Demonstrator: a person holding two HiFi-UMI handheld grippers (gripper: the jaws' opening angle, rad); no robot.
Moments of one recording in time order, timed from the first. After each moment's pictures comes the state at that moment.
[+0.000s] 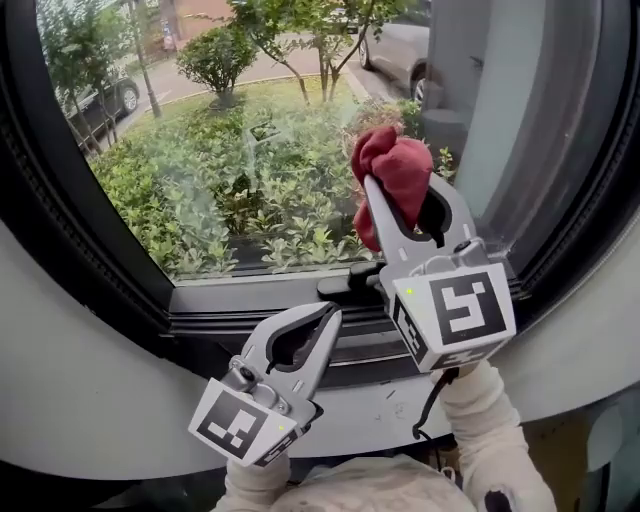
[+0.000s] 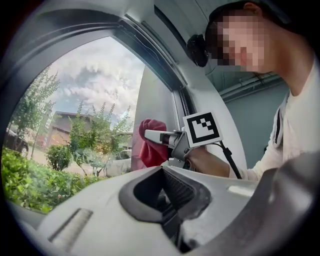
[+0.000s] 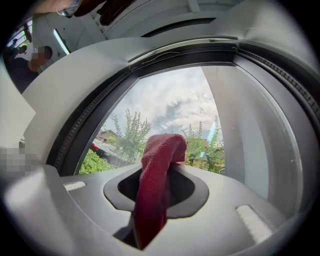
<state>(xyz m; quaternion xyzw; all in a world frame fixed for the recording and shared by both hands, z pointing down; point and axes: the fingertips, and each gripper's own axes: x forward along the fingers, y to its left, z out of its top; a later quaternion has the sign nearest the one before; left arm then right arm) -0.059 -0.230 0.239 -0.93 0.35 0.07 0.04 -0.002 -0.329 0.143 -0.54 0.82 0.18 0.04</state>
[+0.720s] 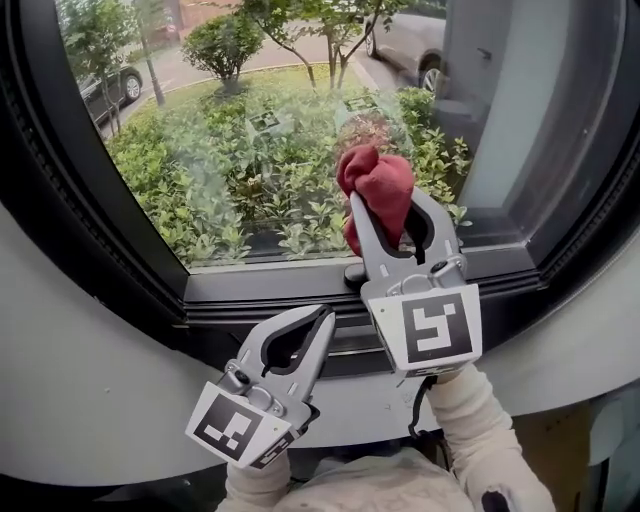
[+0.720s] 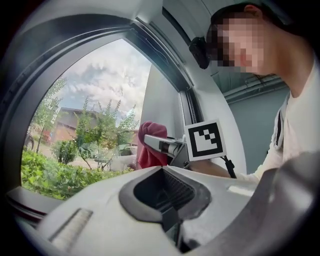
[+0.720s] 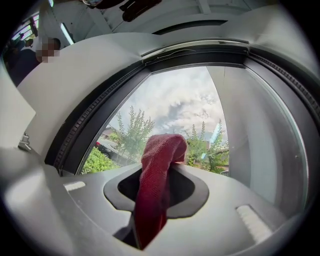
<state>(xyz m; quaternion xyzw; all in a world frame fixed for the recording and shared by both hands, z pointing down) -0.107 -0.222 0.256 -0.93 0.37 0.07 0.02 -0.062 -0.322 0.174 -0.53 0.82 0.21 0.03</state>
